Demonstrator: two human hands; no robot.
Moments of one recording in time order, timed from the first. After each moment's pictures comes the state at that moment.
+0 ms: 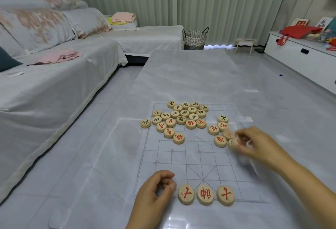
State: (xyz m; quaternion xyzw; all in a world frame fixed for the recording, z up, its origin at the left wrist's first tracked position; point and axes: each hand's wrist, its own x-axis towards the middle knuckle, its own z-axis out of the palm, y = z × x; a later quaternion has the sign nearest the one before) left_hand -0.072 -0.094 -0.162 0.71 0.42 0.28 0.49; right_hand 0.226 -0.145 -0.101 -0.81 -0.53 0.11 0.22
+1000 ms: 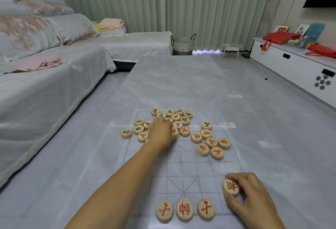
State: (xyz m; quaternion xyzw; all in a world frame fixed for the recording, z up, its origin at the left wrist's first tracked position) left_hand 0.092 0.054 -0.128 0.89 0.44 0.09 0.10; right_hand 0.194 -0.211 -0.164 -0.84 -0.45 0.09 0.29
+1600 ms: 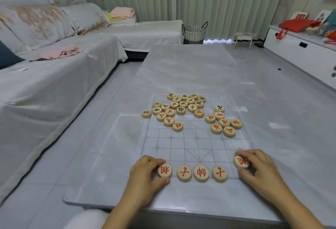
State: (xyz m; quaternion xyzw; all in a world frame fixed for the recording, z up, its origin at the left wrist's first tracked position) left_hand -0.092 -0.084 -0.157 0.82 0.43 0.19 0.31; right_hand 0.182 -0.225 -0.154 -0.82 -0.49 0.10 0.26
